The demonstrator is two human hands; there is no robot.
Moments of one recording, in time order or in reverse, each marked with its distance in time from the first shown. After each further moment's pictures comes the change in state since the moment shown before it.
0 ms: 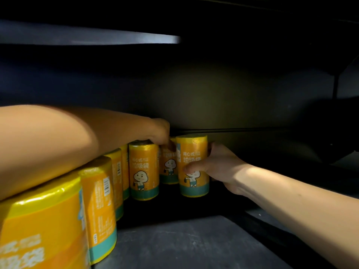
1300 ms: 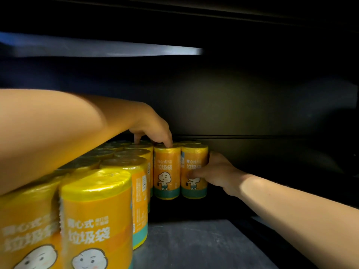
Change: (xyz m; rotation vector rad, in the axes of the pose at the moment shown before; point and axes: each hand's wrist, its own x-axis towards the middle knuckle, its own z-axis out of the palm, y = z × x) left_hand -0.065 -0.042 -0.045 -0.002 -0.295 -0.058; right_hand 0.026 -0.003 0.045 -0.076 -0.070 -0.039
